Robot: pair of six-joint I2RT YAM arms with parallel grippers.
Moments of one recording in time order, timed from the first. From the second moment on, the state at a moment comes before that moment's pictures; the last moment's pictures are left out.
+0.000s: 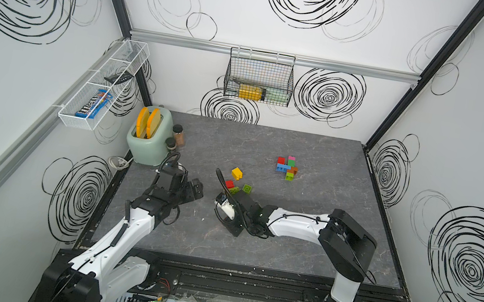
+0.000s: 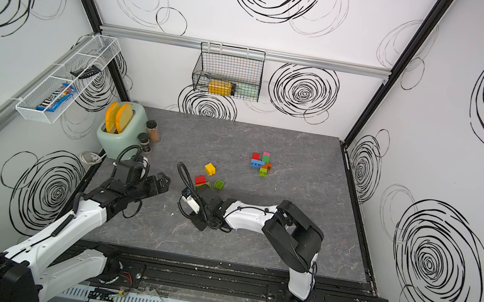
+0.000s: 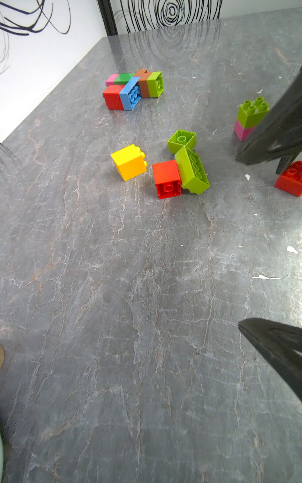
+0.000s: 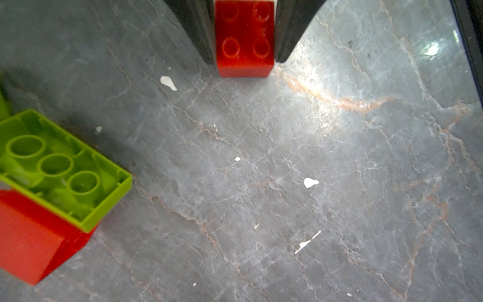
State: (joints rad) left arm -0.16 0.98 0.55 -0.35 0.05 -0.64; right arm 1.04 1.87 1.07 -0.14 -0.05 0.02
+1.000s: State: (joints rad) left arm -0.58 1.30 0.65 -0.21 0.16 -0.63; right arm 0.61 1.47 0.90 -0.14 -0.20 0.29
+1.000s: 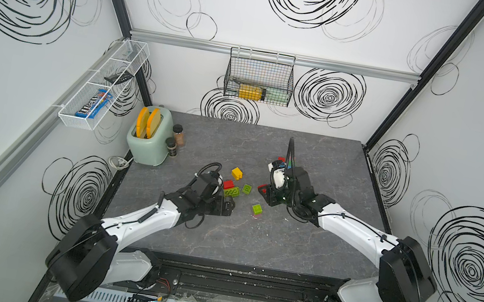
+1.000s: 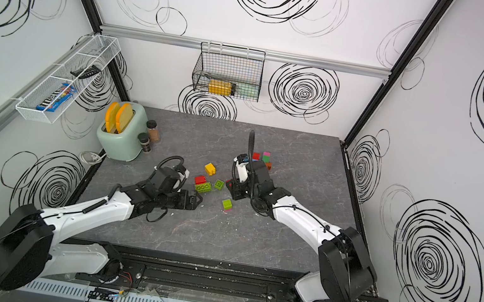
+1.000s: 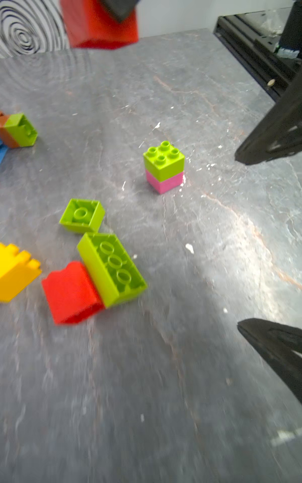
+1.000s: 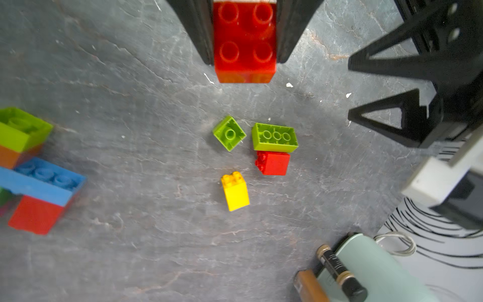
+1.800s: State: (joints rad) left arm -0.63 1.62 0.71 0.16 0.38 -0.88; right arm 0.58 1.59 0.88 -0.22 -0.42 0.34
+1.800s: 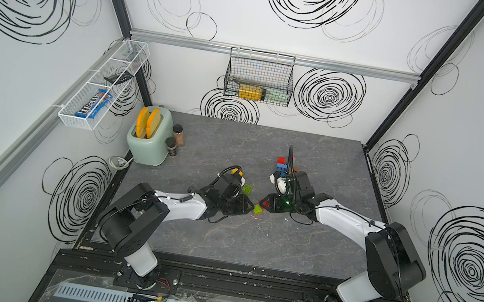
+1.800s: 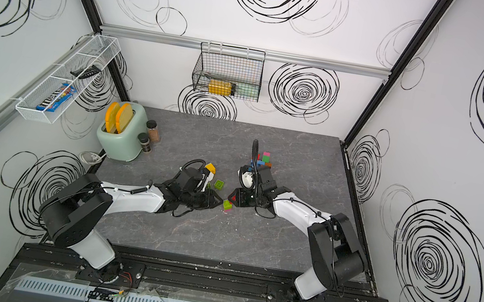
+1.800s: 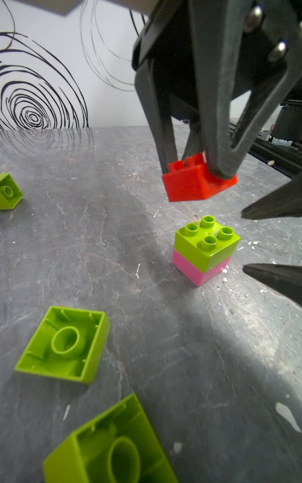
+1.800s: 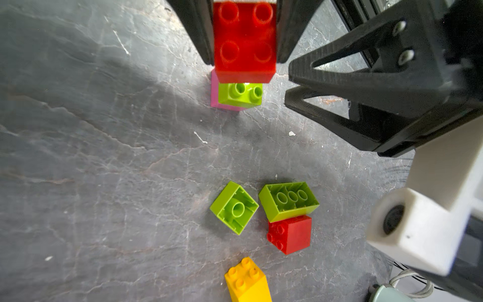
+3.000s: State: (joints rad) left arm -0.63 1.69 0.71 0.23 0.42 -0.90; right arm 0.64 1.67 0.92 -0.16 -0.28 0.30
